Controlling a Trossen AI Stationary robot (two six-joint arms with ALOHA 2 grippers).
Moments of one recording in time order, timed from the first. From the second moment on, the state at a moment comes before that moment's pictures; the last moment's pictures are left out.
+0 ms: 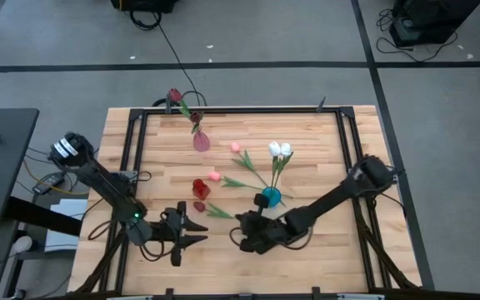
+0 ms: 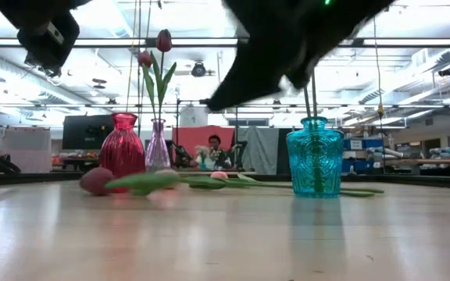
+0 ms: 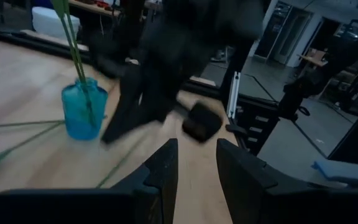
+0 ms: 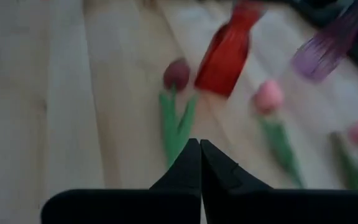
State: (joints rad) left arm -0.82 1.40 0.49 0.78 -0.79 -0.43; right arm 0.48 1.97 1.25 -0.09 0.75 0.42
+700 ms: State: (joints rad) left arm -0.82 1.60 0.49 1.01 -0.82 -0.41; right arm 0.42 2.11 1.25 0.10 0.53 0.43
